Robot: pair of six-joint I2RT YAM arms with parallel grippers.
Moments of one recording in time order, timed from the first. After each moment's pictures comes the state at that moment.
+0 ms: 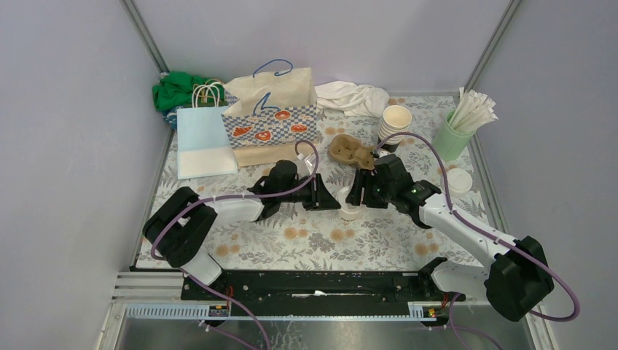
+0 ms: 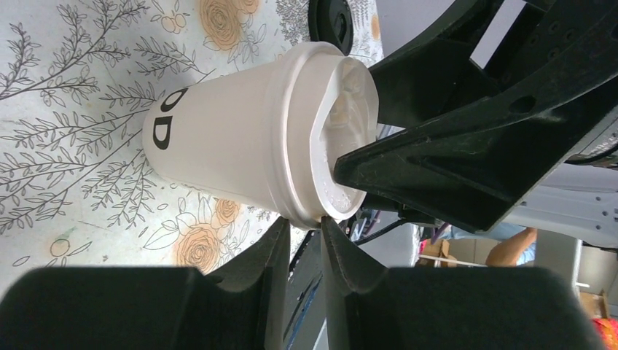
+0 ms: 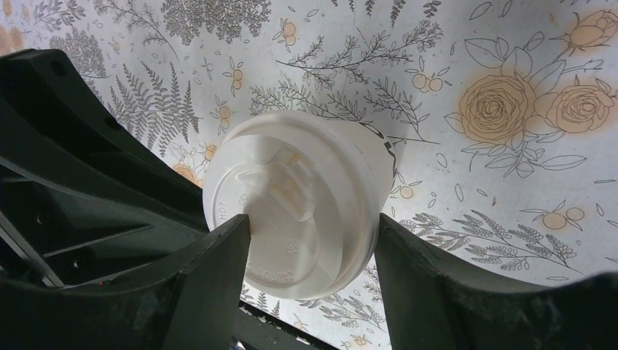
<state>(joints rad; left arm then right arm) -0.72 1.58 0.67 0.50 0.60 -0.96 0.59 1.18 0.76 -0.42 -0.11 0.63</state>
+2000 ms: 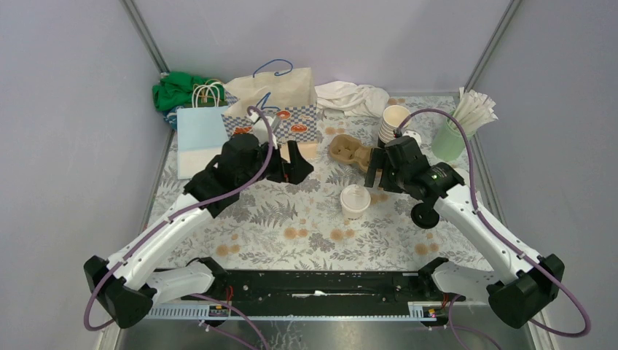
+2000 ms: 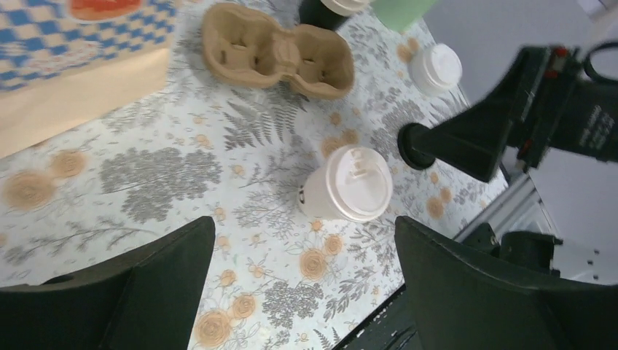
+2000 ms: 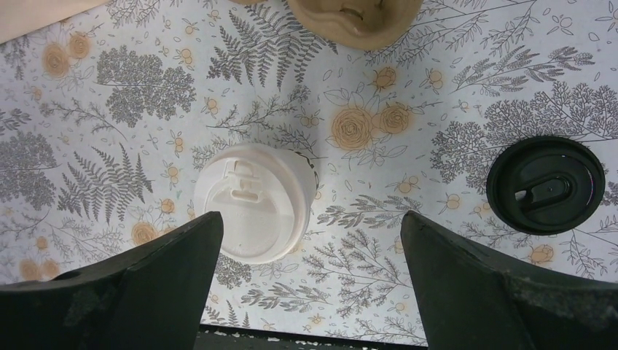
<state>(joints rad) -0.68 1.09 1.06 -0.37 0.12 -0.49 0.55 1.14 1.08 -0.83 0.23 0.62</state>
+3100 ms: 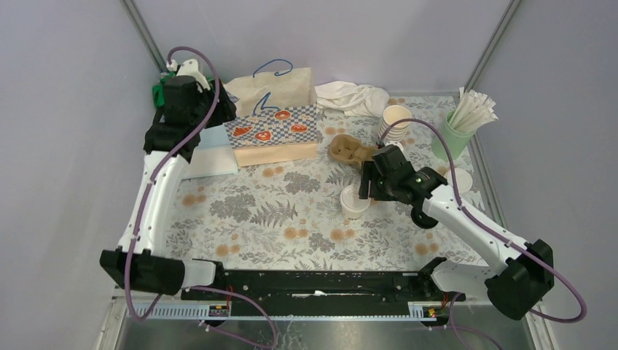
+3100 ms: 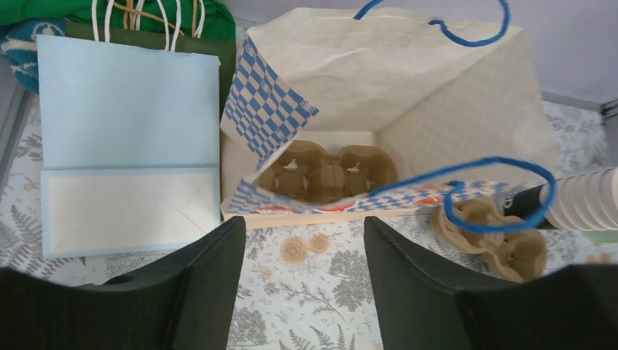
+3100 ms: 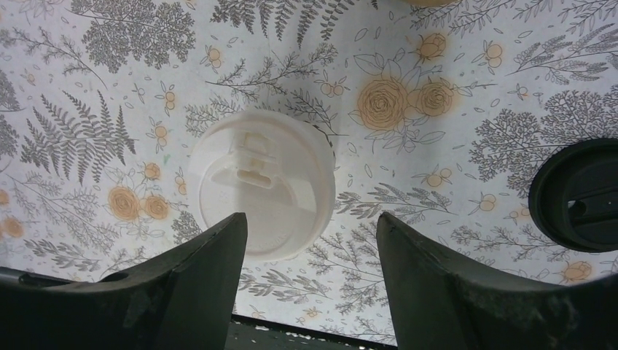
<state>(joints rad) -0.12 1.26 1.50 -0.64 -0.02 -0.34 0.62 1.20 1.00 -0.75 0.16 0.60</state>
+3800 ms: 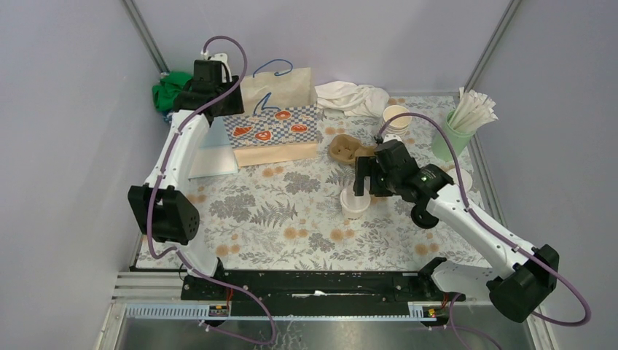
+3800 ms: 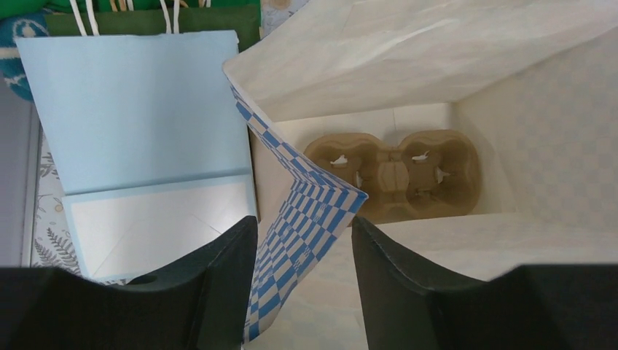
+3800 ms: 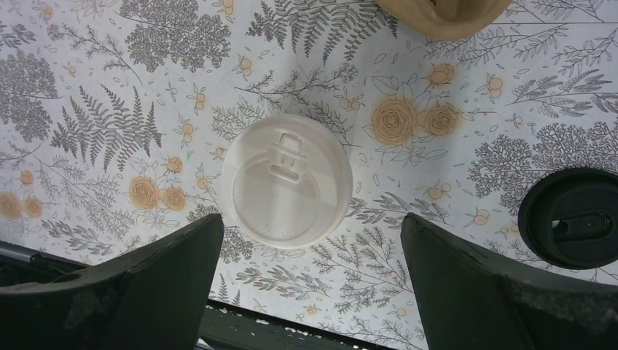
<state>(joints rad) -0.11 1.68 1.74 -0.71 -0.05 -0.18 0.63 1.15 1.04 -0.78 0.14 0.52</state>
